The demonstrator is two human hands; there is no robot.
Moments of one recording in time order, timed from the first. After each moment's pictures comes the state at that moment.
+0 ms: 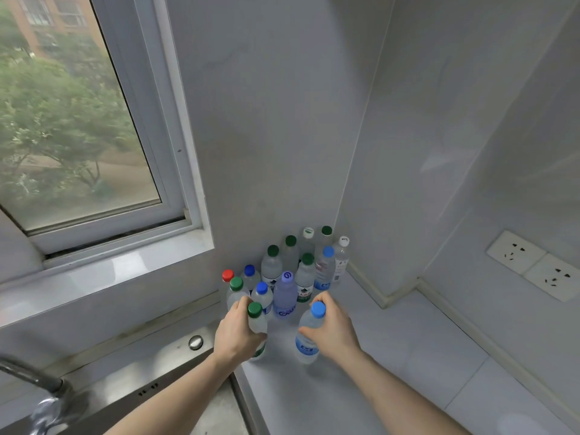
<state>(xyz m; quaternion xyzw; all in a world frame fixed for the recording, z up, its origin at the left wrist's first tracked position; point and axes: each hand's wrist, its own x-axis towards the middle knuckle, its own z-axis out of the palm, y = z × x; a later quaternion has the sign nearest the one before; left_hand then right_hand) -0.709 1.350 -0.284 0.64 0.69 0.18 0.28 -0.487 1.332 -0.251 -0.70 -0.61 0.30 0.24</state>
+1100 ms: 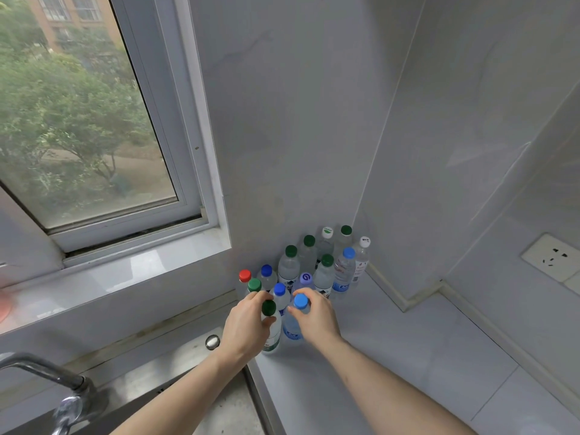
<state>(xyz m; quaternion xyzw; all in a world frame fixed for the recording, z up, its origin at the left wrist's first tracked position) -0.727 1.365 -0.264 0.71 0.65 0.21 0.17 -0.558 1.384 -0.279 -0.68 -0.59 0.33 0.27</state>
